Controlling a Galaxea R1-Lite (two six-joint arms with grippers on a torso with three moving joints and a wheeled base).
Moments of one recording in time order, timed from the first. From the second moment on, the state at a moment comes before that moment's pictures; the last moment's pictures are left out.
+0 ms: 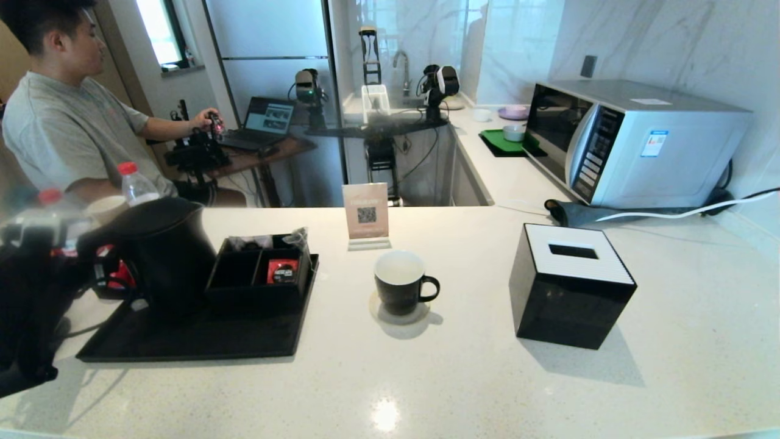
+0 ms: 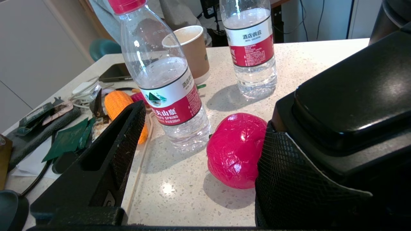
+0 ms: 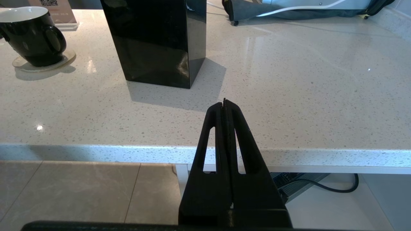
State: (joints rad) left arm 0.53 2.18 -0.67 -1.52 -0.09 0.22; right arm 0.00 0.00 0.00 0.00 0.01 -0.01
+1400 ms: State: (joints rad) left arm 0.53 2.18 -0.67 -1.52 -0.11 0.23; right arm 0.00 0.00 0.00 0.00 0.01 -0.01
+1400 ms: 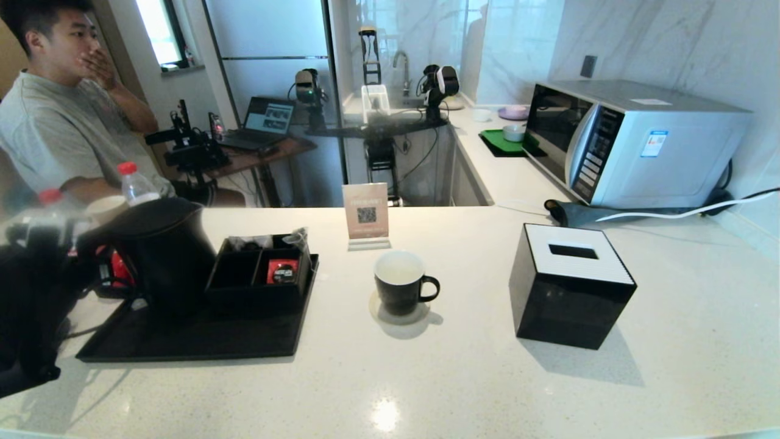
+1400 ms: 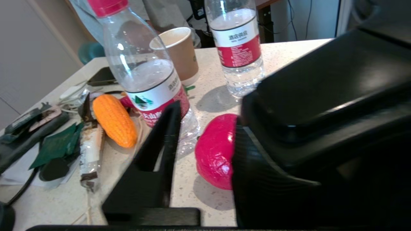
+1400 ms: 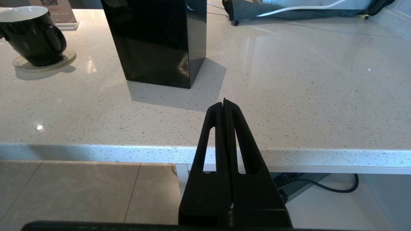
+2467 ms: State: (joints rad) left arm 0.52 2.17 -0.65 -1.52 -0.11 0.22; right arm 0.00 0.00 0.00 0.00 0.01 -0.01
